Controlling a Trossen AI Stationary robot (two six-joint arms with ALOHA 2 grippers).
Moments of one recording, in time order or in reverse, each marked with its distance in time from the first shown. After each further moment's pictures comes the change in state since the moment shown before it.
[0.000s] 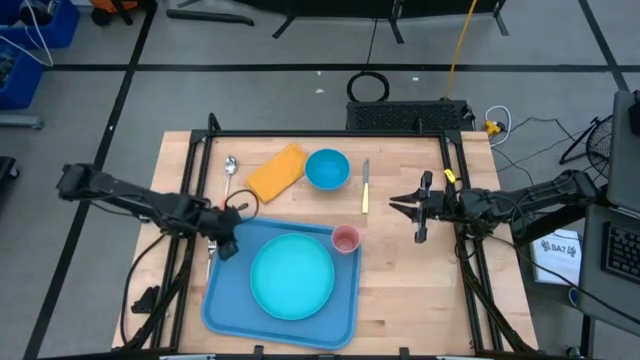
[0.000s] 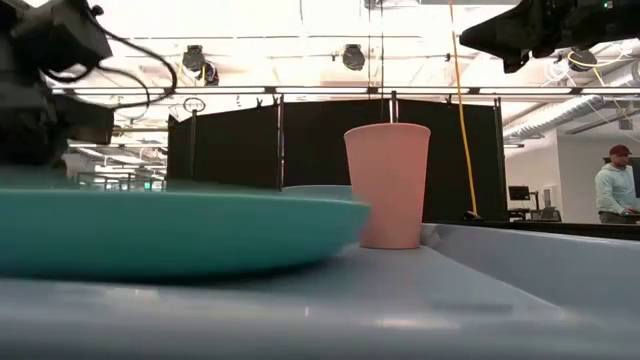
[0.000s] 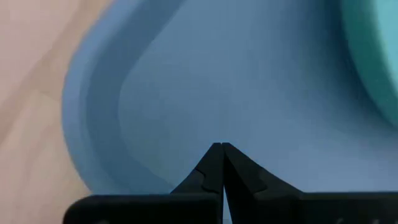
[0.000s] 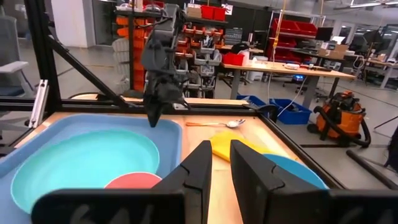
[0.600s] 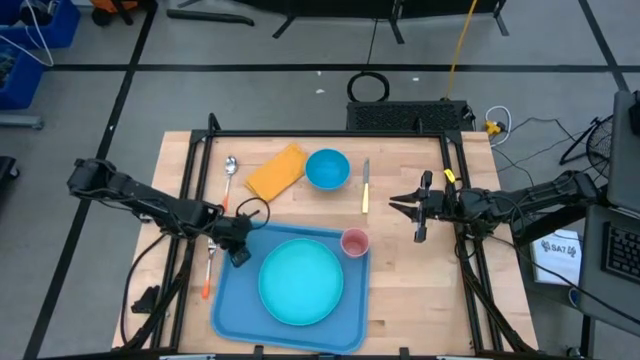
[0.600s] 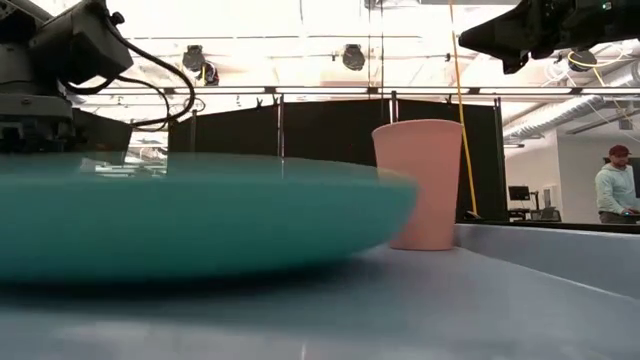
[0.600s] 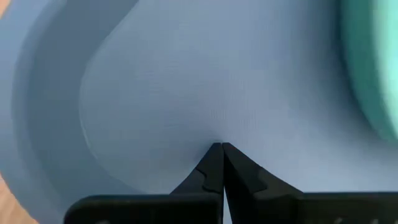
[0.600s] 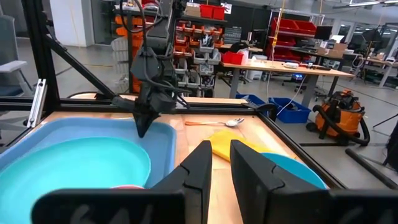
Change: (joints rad) left arm -0.026 0.276 0.003 0.261 0.066 -0.115; right arm -0.005 0.004 0.000 0.000 -0.004 0.004
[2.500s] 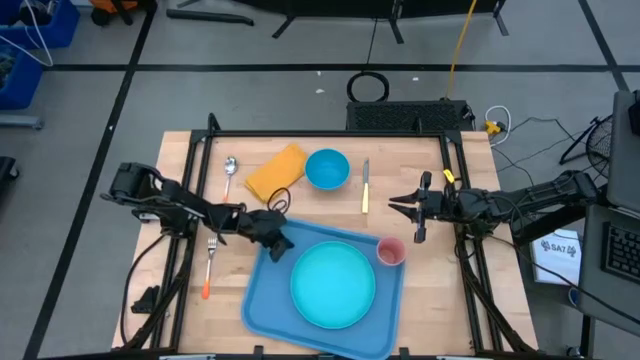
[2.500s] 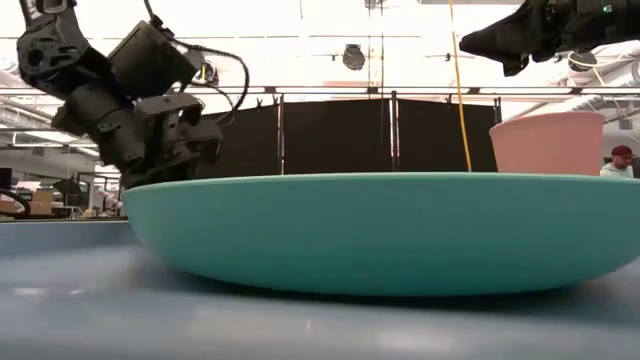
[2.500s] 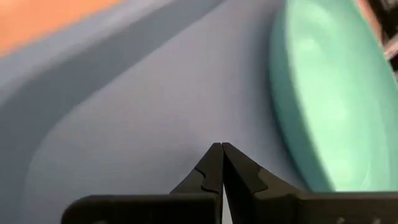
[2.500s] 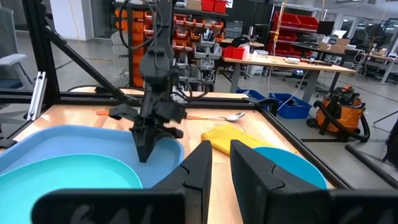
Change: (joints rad) left arm 0.117 0.435 0.073 0.865 -0.009 0.092; right arm 0.000 0.000 0.000 -0.028 -0.002 0.004
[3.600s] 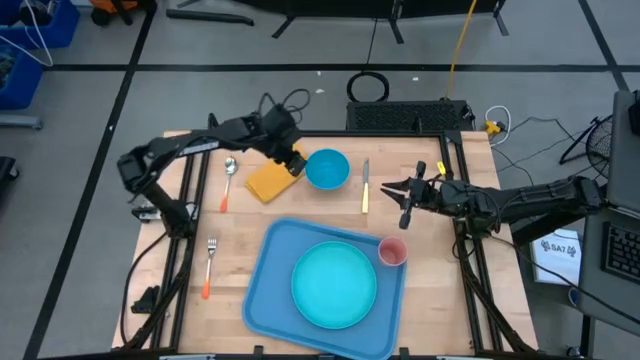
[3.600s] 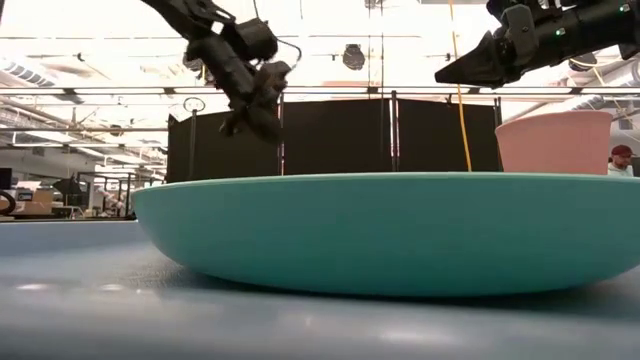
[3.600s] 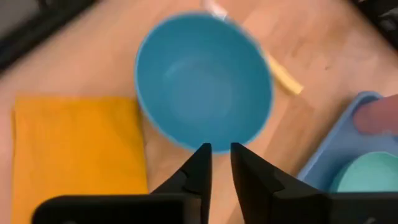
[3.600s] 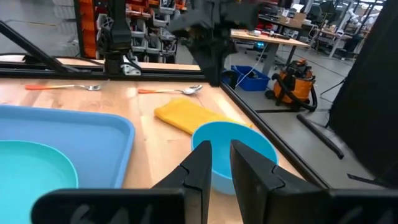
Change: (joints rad) left arm 0.636 0.054 0.853 -1.065 0.164 0.509; right arm -0.181 0.164 0.054 -0.002 0.006 -0.026
